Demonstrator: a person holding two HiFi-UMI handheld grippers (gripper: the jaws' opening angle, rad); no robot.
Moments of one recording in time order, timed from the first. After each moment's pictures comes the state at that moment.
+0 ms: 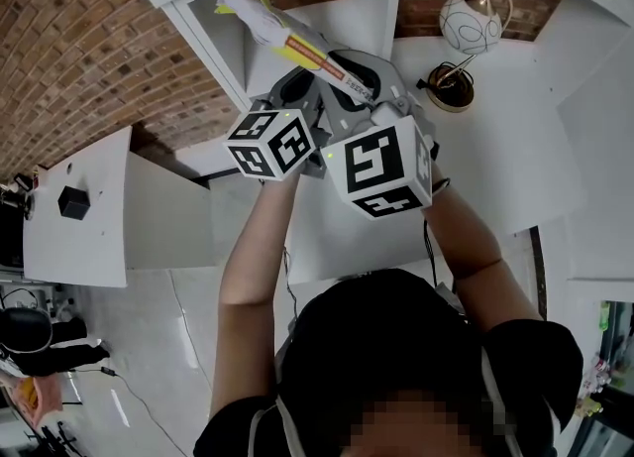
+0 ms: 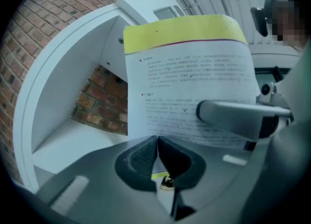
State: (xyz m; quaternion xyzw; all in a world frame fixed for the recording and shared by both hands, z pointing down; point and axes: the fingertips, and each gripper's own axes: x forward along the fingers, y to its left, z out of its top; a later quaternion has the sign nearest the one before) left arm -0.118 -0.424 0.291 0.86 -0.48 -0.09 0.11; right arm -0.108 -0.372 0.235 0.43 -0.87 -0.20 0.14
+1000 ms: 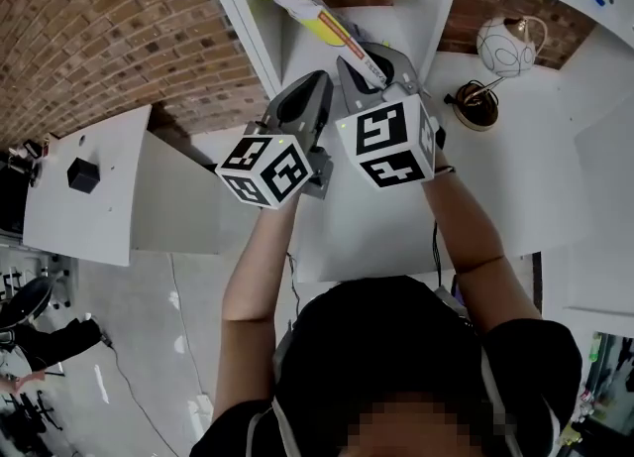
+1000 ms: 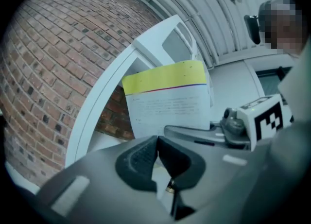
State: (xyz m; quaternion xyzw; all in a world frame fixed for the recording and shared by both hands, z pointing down) left arm -0.181 -0.382 0.273 0.84 -0.52 -0.13 0.10; right arm -0.150 -0.409 0.252 0.42 -0.87 -0.19 0.16
